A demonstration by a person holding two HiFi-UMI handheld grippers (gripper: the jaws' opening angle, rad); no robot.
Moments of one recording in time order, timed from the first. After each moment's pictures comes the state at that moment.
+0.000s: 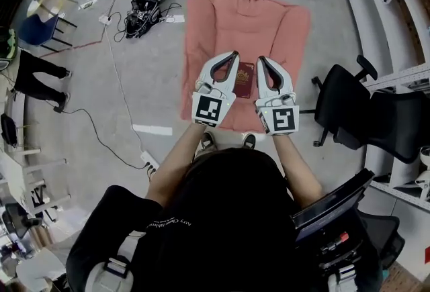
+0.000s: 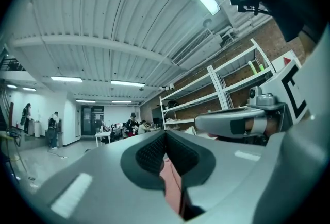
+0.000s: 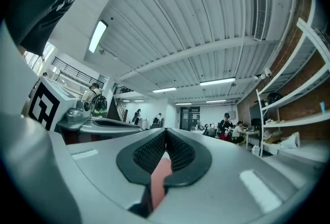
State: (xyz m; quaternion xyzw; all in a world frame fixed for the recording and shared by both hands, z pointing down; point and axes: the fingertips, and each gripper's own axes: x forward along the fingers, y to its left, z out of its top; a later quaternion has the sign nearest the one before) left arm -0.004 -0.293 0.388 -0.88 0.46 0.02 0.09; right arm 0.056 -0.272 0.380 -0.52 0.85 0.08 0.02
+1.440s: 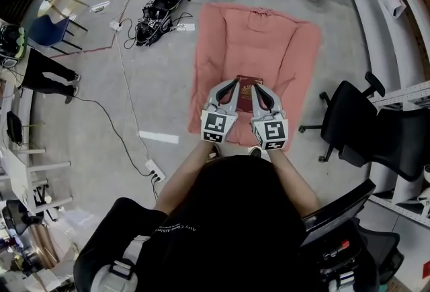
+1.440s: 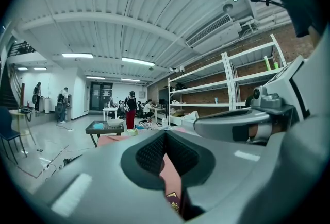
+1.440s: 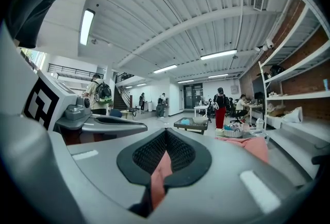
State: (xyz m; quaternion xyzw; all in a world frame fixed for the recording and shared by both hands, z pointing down) left arm -0.031 -0.305 0.497 -0.87 0.49 -0.05 -0.02; right arm 0.023 -0.288 0.492 -0.50 0.86 -0.04 -0.05
